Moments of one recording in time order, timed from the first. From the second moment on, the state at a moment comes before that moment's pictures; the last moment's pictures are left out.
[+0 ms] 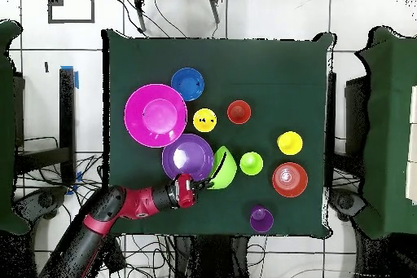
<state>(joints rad) 1.05 0.94 -1.47 1.38 0.41 0.82 3.05</state>
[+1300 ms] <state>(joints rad) 1.02 0.92 -1.47 1.34 0.34 0.86 3.05</state>
